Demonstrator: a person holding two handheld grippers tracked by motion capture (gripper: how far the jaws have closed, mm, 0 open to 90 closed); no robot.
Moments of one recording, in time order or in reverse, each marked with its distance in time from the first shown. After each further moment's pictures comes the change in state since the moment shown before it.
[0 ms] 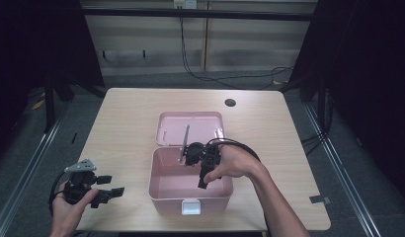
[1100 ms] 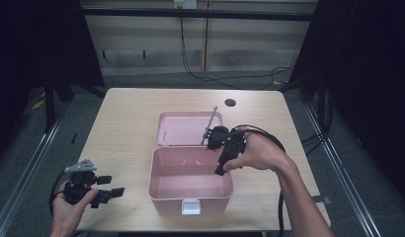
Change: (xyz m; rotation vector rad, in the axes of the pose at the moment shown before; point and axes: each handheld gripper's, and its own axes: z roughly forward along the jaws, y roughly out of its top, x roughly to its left) left arm 0.000 0.000 0.001 0.001 0.004 -0.005; right arm -0.003 -0.045 -0.058 -0.079 -0.093 0.111
